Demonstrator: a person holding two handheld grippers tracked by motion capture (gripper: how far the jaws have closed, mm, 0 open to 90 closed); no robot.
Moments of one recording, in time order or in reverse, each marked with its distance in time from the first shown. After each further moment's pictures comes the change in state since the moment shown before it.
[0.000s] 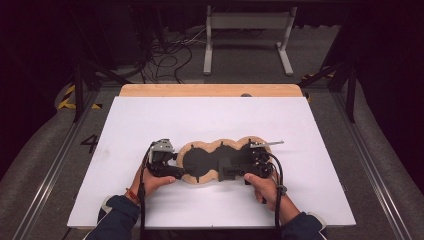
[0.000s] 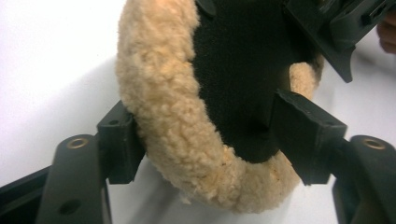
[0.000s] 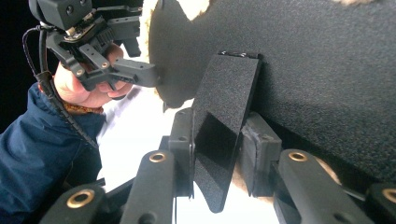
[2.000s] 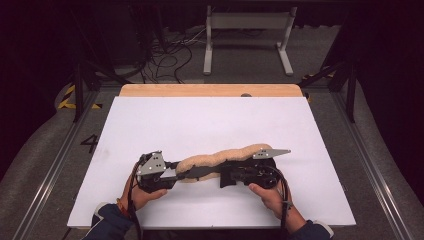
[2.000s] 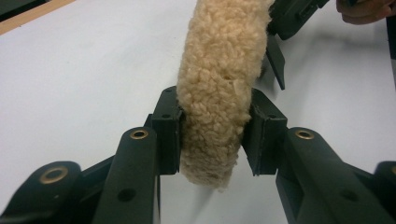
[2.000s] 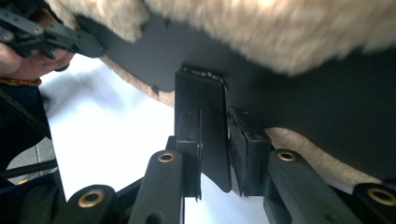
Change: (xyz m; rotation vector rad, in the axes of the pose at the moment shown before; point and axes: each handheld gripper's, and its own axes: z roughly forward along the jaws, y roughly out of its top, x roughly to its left) left arm -0.048 -0.013 -0.038 -0.103 0.075 0.309; right arm 0.030 -0.019 -0.020 -0.046 -0.198 -0.269
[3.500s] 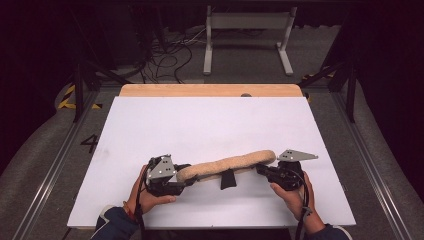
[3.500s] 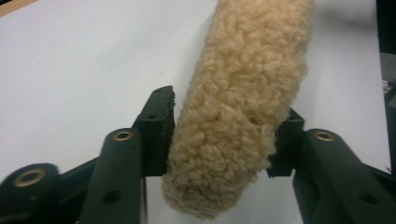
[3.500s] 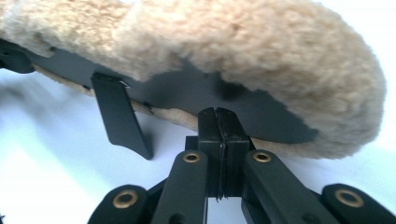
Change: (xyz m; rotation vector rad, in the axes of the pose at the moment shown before) left arm -0.015 0.007 0.015 0.030 -0.017 0.009; right arm -0.015 -0.014 -0.052 -0.060 -0.232 -0.040
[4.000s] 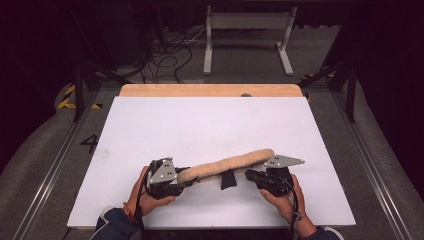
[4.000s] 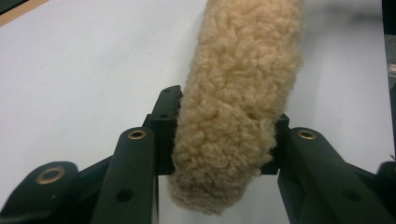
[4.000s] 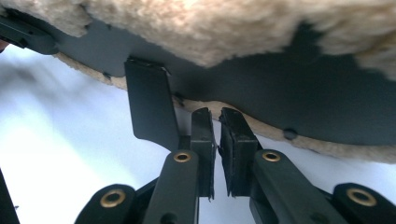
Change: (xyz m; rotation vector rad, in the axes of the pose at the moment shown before) left arm -0.007 0.001 -0.001 0.022 0.020 0.048; right arm 0.025 -0.003 0.016 0.029 0.029 -0.066
